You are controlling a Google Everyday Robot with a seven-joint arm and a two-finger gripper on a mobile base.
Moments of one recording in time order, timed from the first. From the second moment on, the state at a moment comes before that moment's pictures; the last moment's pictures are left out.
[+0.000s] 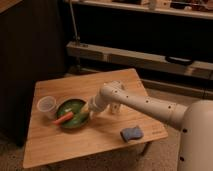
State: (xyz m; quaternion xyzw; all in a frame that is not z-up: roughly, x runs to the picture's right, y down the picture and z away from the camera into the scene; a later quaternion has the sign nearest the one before) arm -0.102 0.135 0.853 -0.02 -0.40 -0.60 0.69
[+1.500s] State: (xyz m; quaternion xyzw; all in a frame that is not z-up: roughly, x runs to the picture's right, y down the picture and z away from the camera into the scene) arm -0.104 0.129 0.843 -0.04 -0.42 -0.60 0.67
